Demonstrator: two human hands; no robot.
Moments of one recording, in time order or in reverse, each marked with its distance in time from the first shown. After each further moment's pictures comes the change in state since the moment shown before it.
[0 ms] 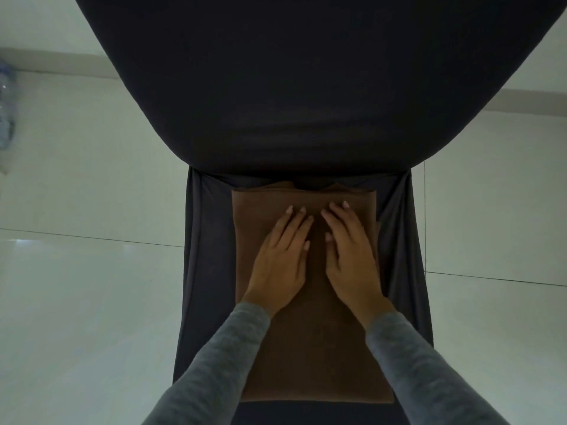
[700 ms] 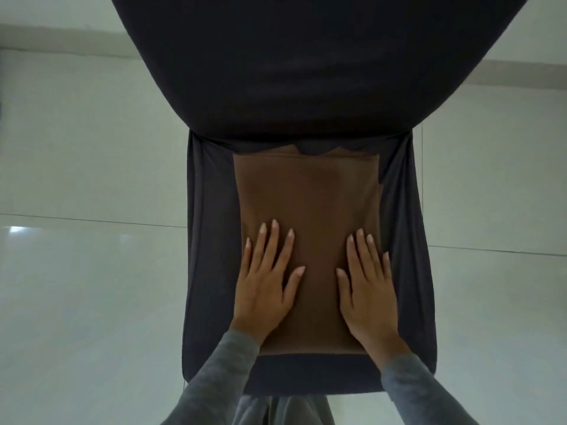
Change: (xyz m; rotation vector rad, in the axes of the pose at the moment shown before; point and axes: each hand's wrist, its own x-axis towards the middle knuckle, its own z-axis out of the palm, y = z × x) left_hand -0.100 0.001 -0.003 0.217 -0.160 -0.116; right_hand -0.118 0.005 0.001 -0.368 -0.125 0.117
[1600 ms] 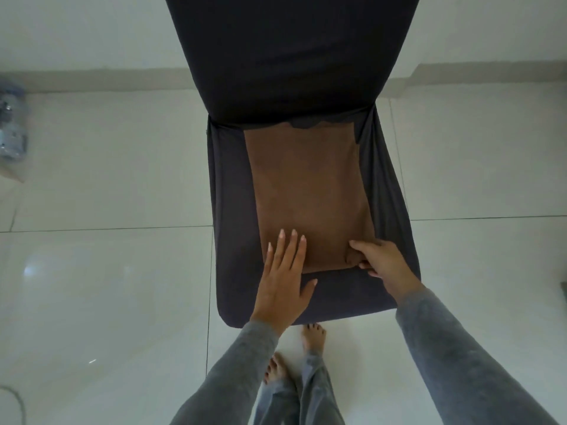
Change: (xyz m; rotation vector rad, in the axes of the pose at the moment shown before) left_hand -0.108 0.018 -0.020 -0.078 -0.070 0.162; right_hand -0.058 -0.032 -0.071 0.919 -0.261 0.981
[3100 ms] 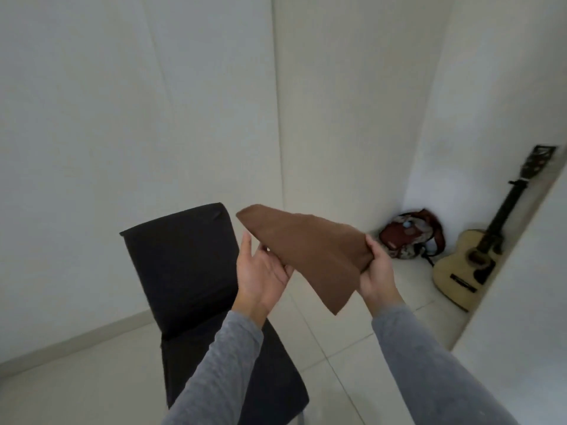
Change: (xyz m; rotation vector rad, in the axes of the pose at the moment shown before) left_hand -0.083 0.387 -0.390 -1.990 -0.257 0.078; right_hand -0.394 -0.058 -0.320 1.459 -0.055 -0.638
